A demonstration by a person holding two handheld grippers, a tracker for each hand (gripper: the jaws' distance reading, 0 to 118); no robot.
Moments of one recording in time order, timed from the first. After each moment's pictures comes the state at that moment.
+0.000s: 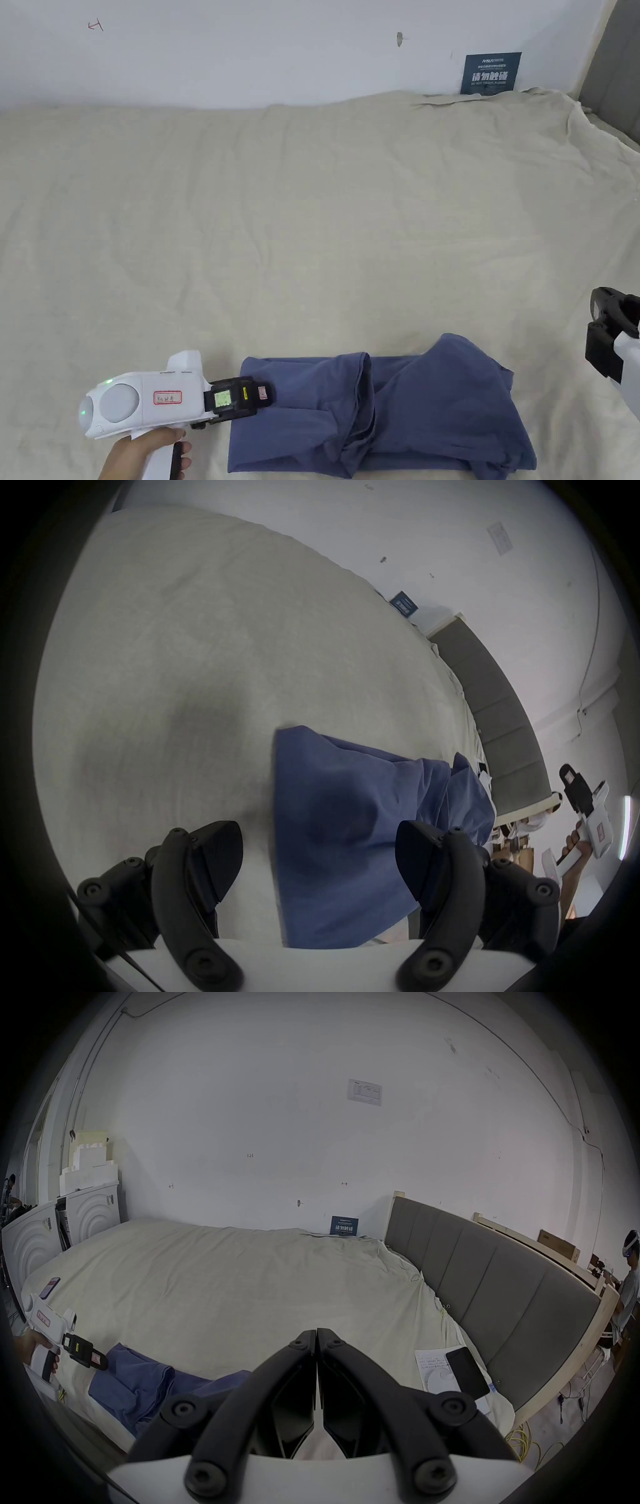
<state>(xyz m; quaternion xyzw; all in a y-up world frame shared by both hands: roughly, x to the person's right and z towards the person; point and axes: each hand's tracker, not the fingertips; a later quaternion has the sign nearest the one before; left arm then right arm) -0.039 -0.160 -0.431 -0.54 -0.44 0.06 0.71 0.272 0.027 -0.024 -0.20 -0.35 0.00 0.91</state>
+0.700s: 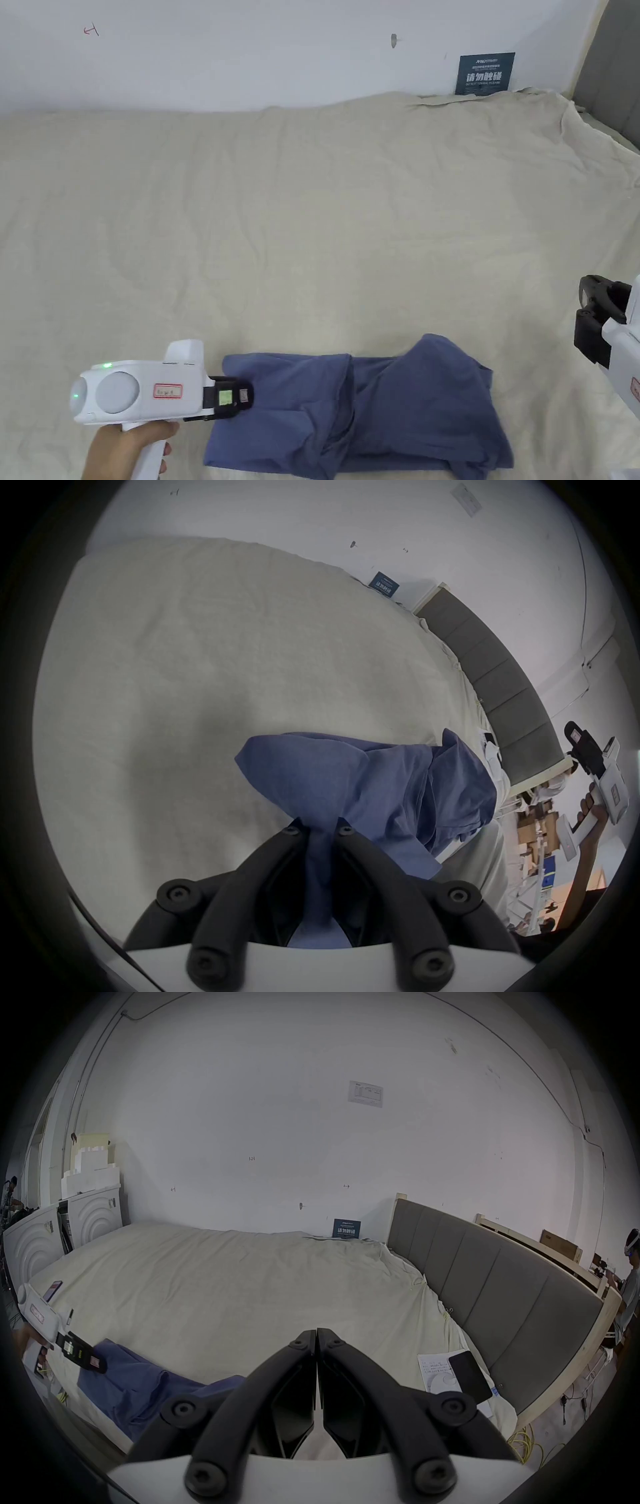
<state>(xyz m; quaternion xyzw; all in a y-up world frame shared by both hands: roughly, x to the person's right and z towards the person) -0.038 -0.108 -0.412 -0.52 -0.44 -0.02 0.73 0.275 0.034 -0.027 -0.19 -0.35 -0.01 0.92</state>
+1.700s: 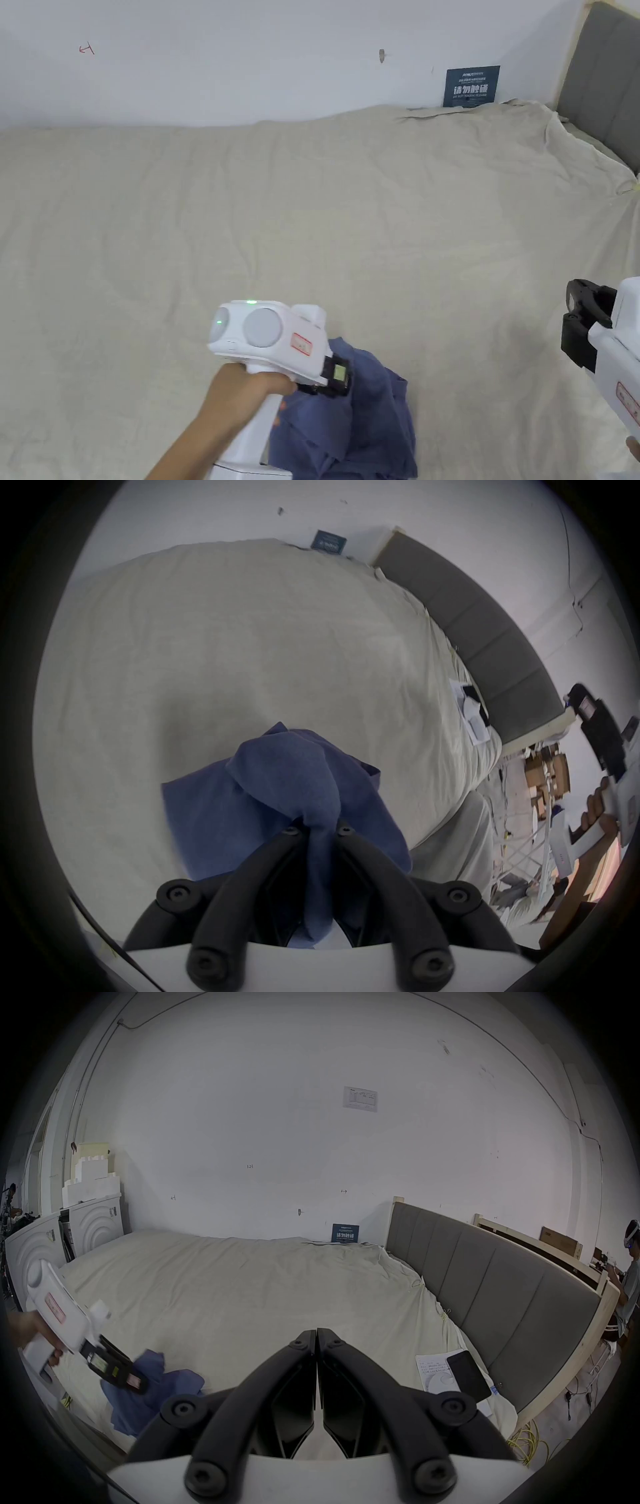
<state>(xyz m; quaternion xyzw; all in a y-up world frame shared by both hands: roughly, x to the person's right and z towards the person) 0.135 -0.065 -0.321 -0.55 -0.50 -0.14 0.65 0.274 0.037 -0.013 -0.17 -0.35 -0.01 0.92</state>
